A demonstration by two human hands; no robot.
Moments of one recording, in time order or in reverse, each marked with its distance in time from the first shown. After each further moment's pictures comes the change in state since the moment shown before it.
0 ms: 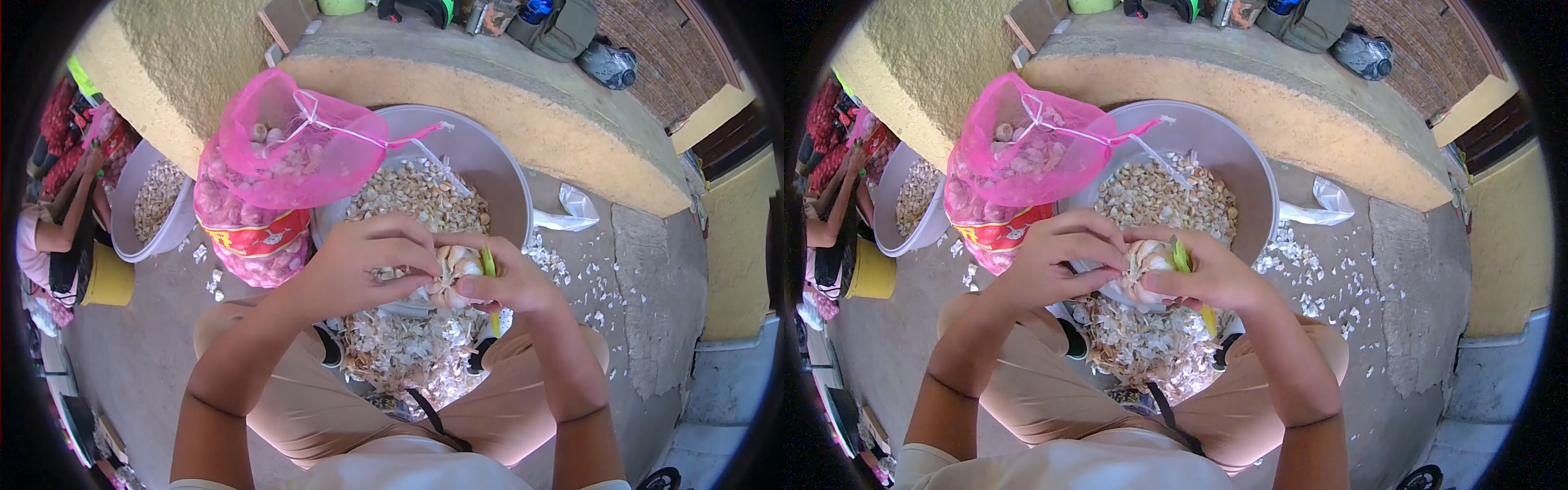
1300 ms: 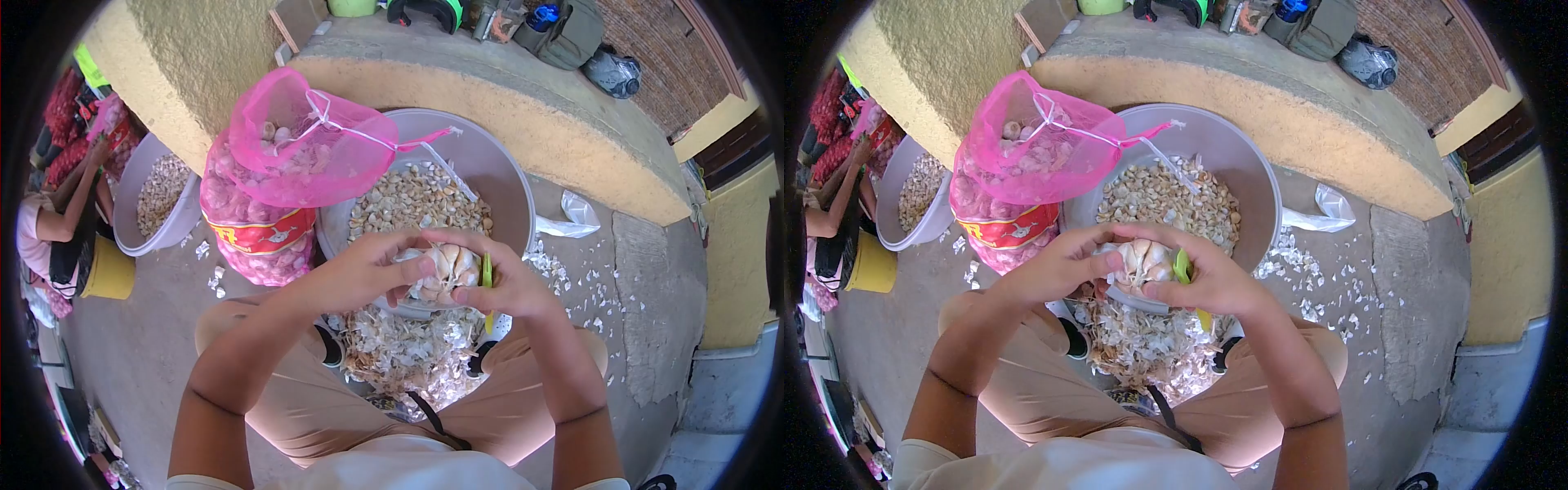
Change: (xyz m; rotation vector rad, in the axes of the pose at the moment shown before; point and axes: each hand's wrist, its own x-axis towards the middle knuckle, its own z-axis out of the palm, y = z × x) left_hand -0.015 -0.002 0.004 -0.614 -0.133 -0.802; right_hand 0.009 0.004 0.012 0.036 0.002 -0.222
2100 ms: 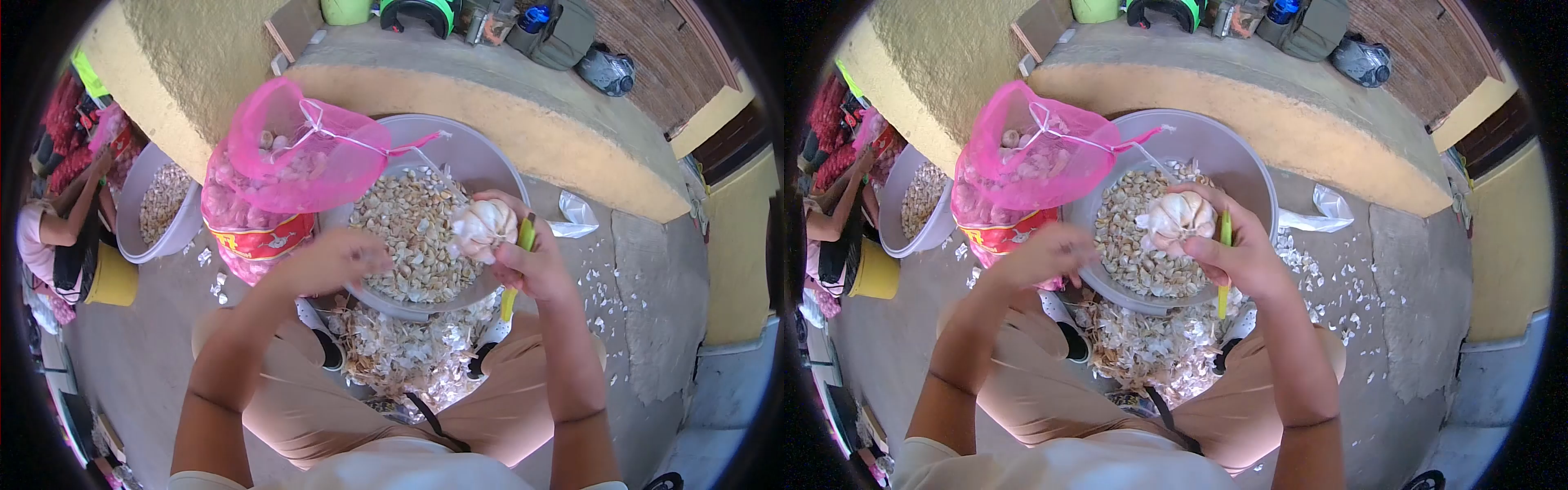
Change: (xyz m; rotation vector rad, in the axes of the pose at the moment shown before) left_hand 0.002 -0.017 -0.035 0.419 0.004 -0.030; right_hand -0.018 -0.009 -0.025 0.131 0.210 -0.120
